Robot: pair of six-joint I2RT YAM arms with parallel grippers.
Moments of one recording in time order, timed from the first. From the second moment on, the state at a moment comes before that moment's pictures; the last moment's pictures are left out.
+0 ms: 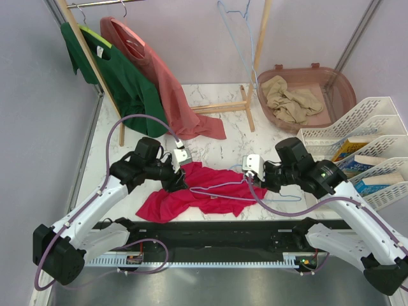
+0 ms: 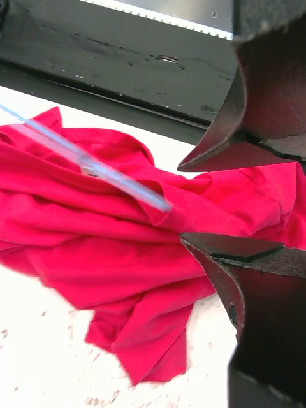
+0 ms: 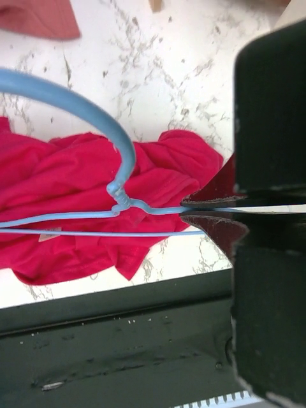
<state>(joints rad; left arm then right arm) -0.52 1.01 0.80 -0.61 0.63 0.41 0.62 0.92 1.01 -0.97 -0.46 -0.70</state>
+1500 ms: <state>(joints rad) -0.51 1.06 0.78 -0.57 0.64 0.41 0.62 0.96 1.09 -1.06 -0.45 -0.73</state>
